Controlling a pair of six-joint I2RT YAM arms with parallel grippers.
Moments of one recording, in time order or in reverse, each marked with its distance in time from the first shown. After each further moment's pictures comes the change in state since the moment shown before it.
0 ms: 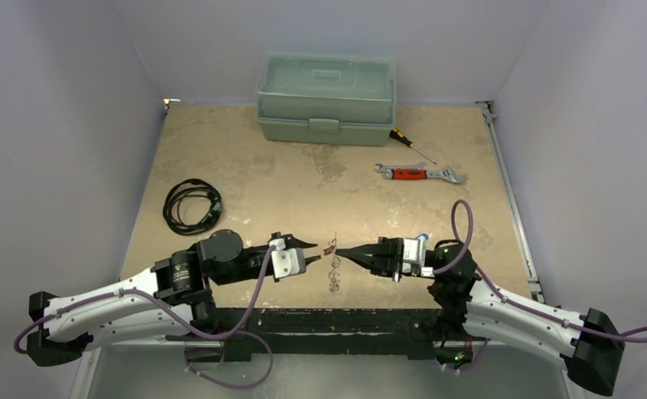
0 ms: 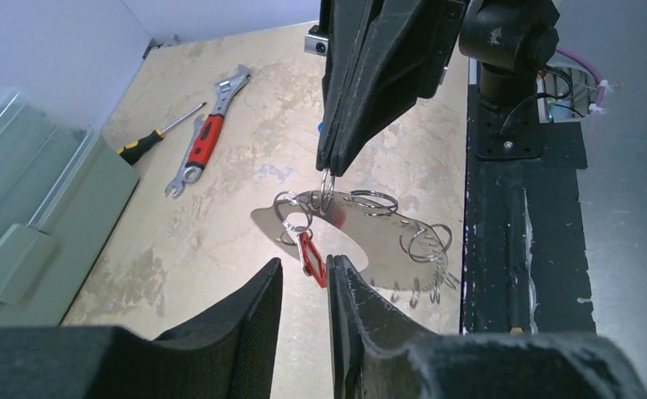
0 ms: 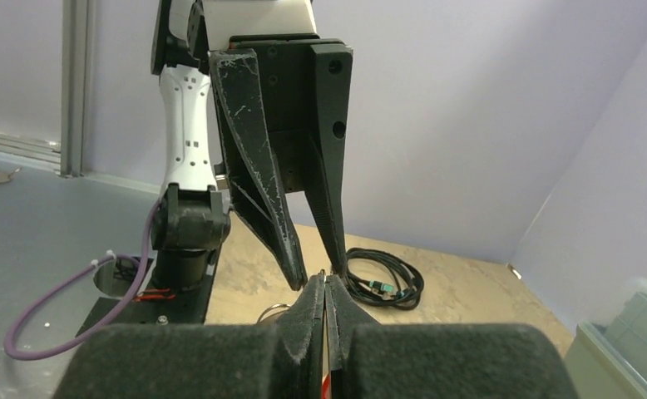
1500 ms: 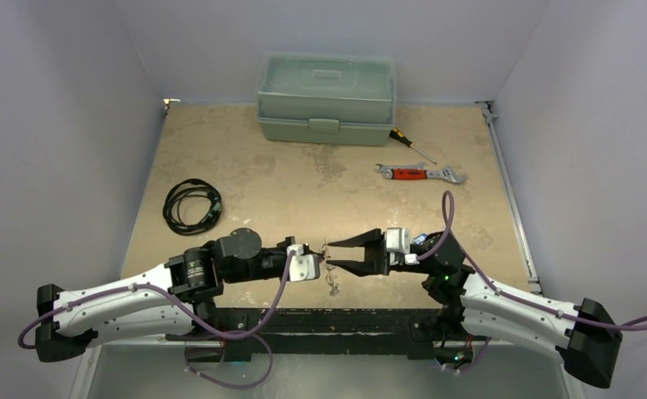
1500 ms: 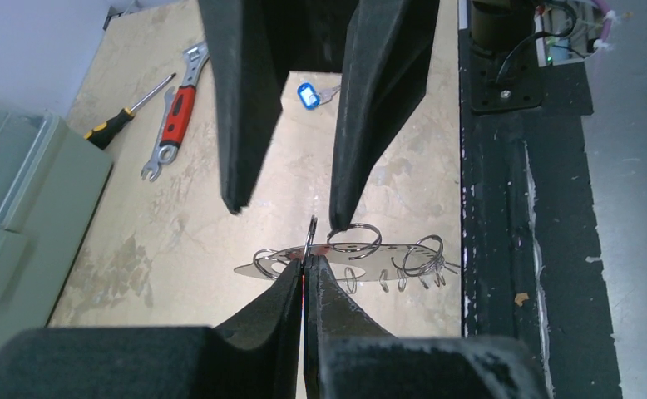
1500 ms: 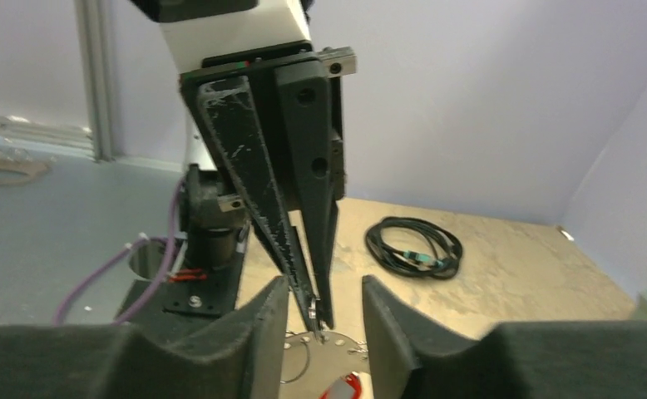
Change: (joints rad) left arm 0.001 0.099 0.002 -0.017 0.043 0.054; right arm 0.005 0.103 0.043 -0.051 -0.039 0.052
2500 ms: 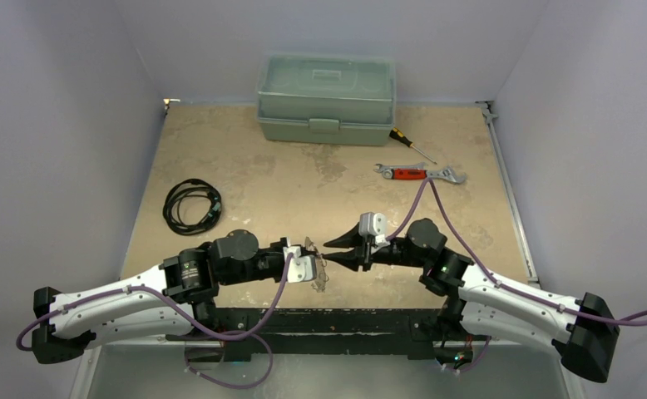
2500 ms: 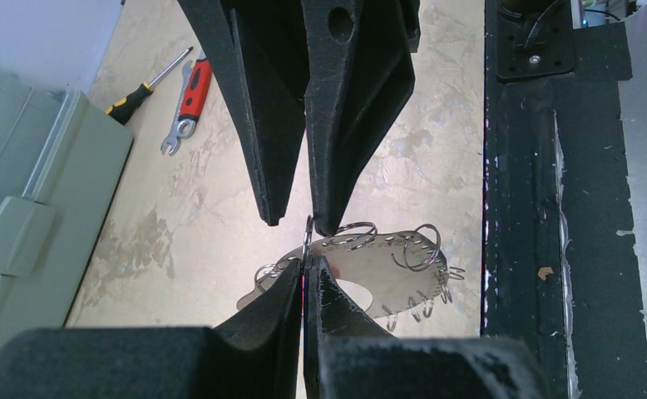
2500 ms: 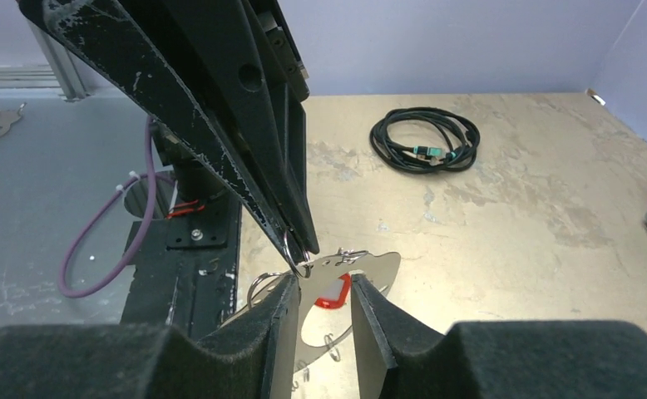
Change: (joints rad) left arm 0.000 -0.041 0.000 -0.082 -0.067 0.049; right arm 0.002 0.064 0.163 -0.409 0.105 -0.008
